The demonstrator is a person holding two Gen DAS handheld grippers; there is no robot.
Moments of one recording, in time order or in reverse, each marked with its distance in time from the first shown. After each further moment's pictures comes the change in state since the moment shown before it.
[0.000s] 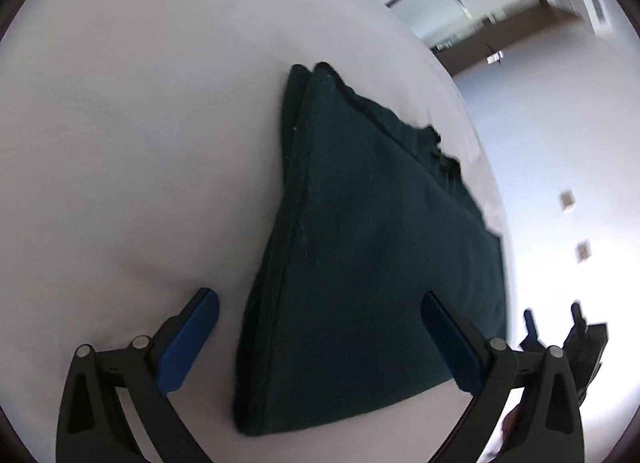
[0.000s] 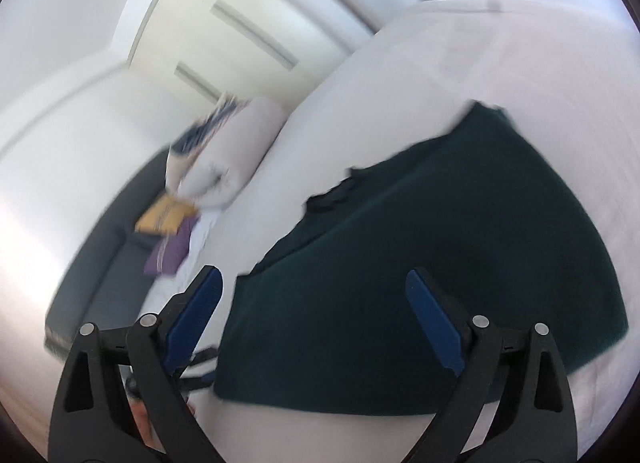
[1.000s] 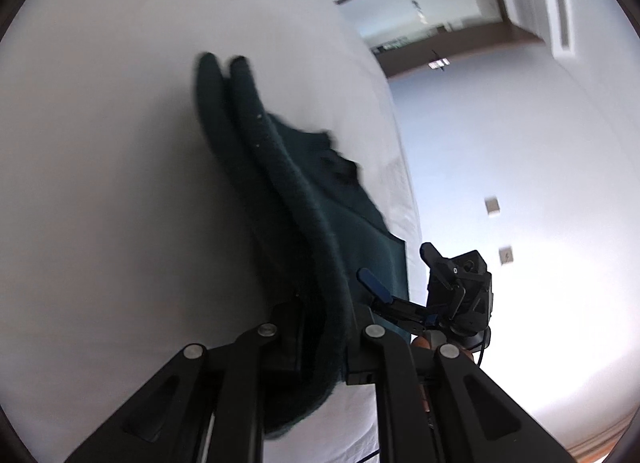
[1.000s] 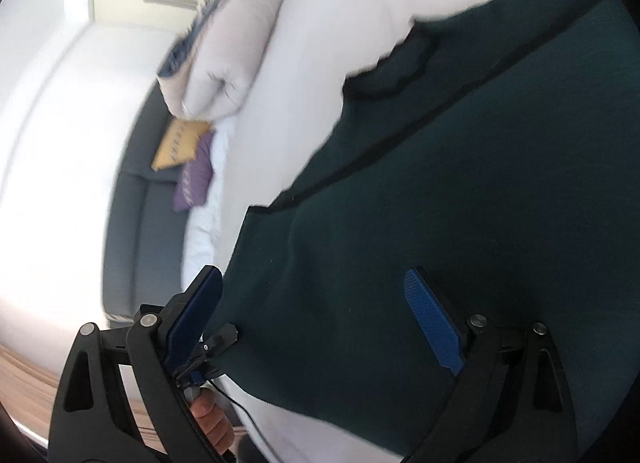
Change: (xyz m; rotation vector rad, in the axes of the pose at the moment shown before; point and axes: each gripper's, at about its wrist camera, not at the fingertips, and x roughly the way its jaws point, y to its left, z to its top) left arm -0.009 -0.082 0.019 0.032 0.048 -0.260; right arm 0.150 -0.010 0.025 0.247 0.421 0.173
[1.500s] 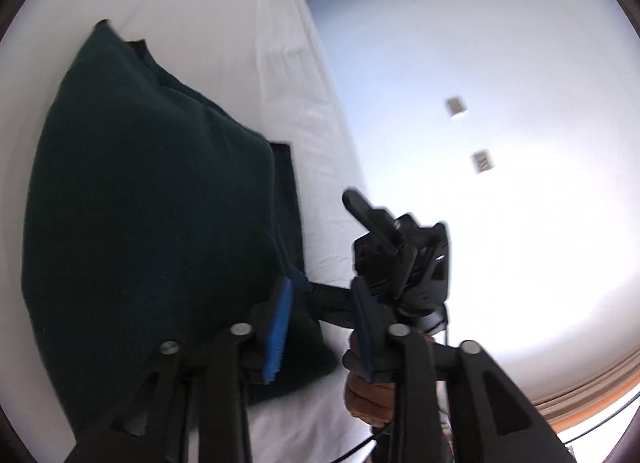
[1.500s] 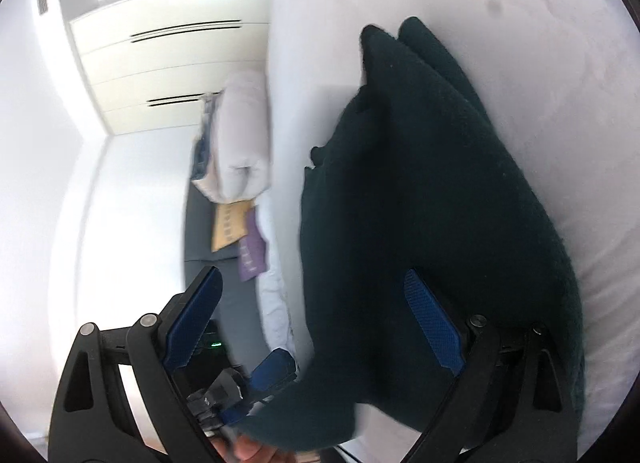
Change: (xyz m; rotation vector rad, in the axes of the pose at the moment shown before) left arm 0.186 -0.155 -0.054 0.173 0.223 -0.135; right arm -0.147 -0.113 0.029 0.300 -0.132 0.218
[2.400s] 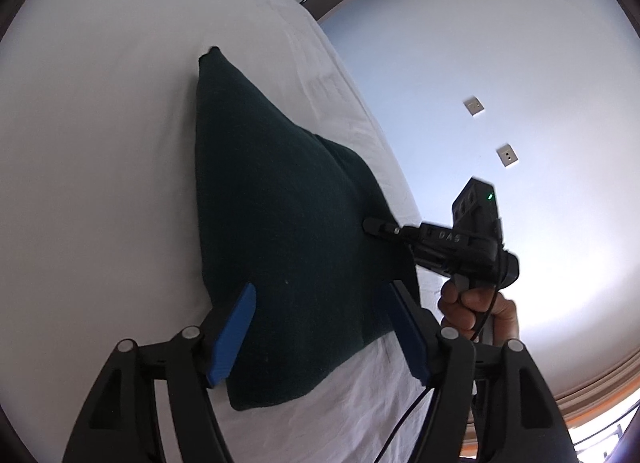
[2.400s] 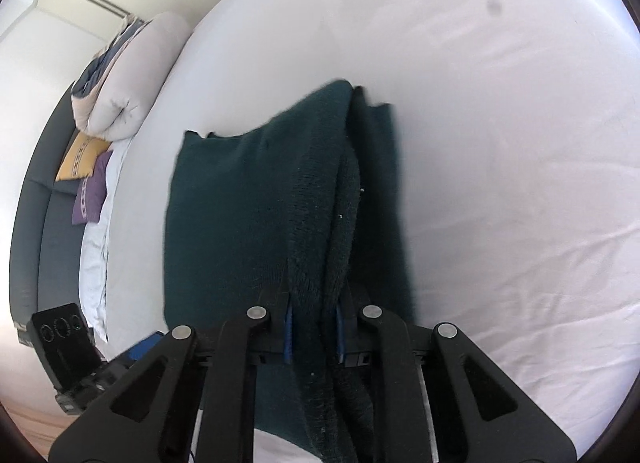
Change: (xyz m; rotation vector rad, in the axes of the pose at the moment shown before) left arm -0.057 0.034 -0.024 0.118 -0.060 0.160; right arm -0.019 0.073 0.003 -0.394 -0.015 -0.674
